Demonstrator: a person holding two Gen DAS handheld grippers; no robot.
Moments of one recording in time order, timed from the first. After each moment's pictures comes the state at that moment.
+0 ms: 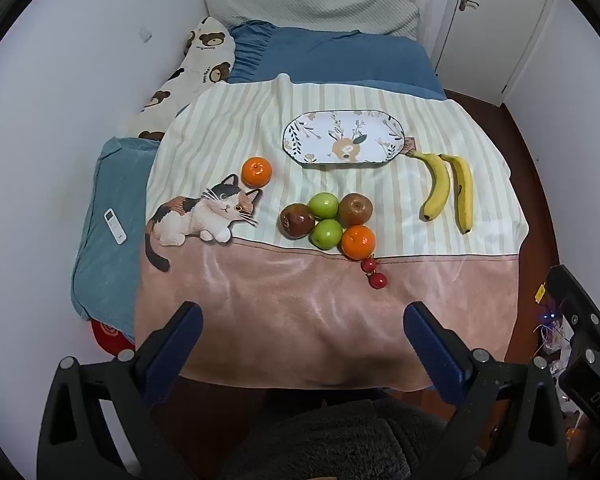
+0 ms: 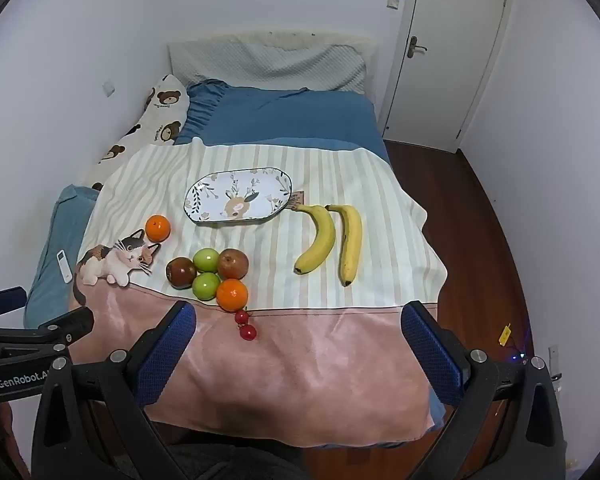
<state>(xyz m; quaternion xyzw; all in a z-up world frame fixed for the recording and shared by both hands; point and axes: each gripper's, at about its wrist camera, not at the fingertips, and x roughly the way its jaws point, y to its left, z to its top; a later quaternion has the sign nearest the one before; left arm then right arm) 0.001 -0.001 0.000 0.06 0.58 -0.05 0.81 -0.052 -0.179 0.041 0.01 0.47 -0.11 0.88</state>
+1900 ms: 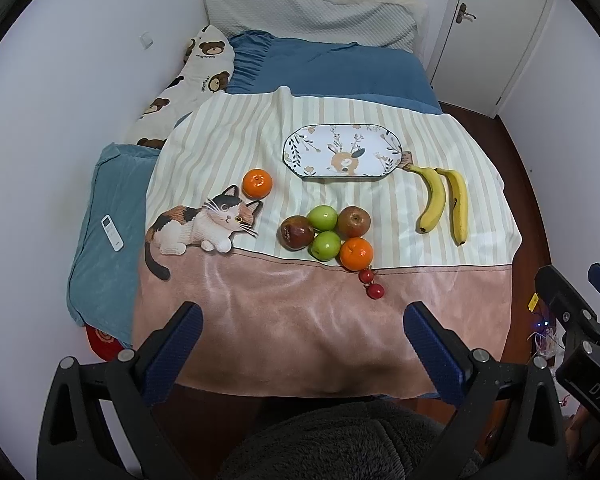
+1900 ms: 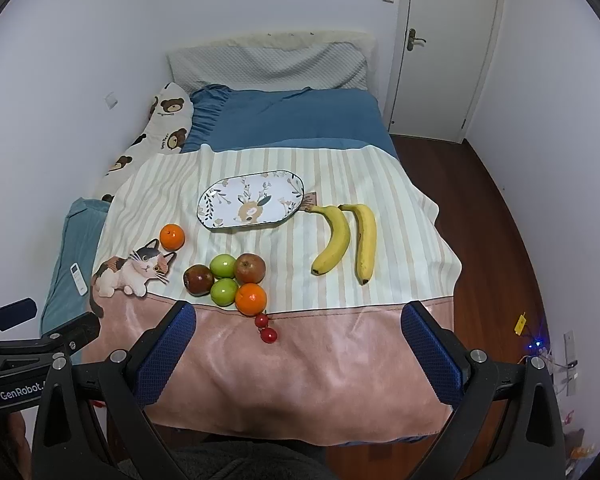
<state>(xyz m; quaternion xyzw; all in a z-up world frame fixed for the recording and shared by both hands) 0.010 -0.004 0.018 0.05 0.56 -0.05 0.82 -0.047 -0.174 0.048 0.05 0.47 -0.09 0.88</state>
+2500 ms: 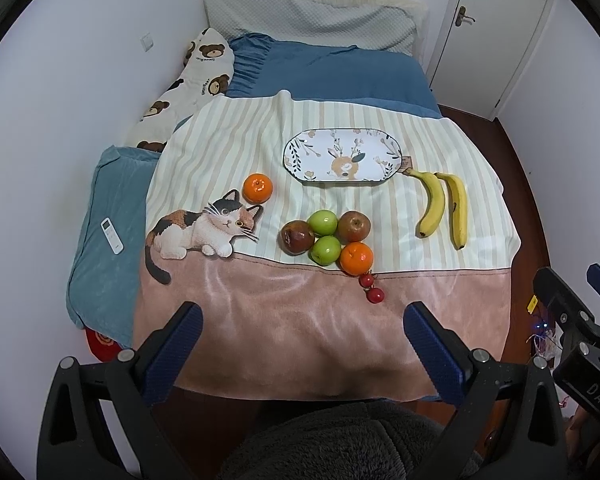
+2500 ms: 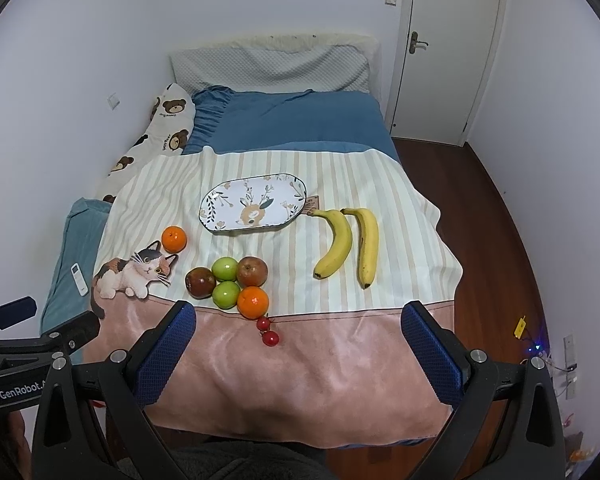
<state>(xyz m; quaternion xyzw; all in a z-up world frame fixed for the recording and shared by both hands) 0.011 0.000 0.020 0.05 0.56 -0.05 0.83 -0.047 -0.171 0.051 0.04 0.47 -0.09 0.88</state>
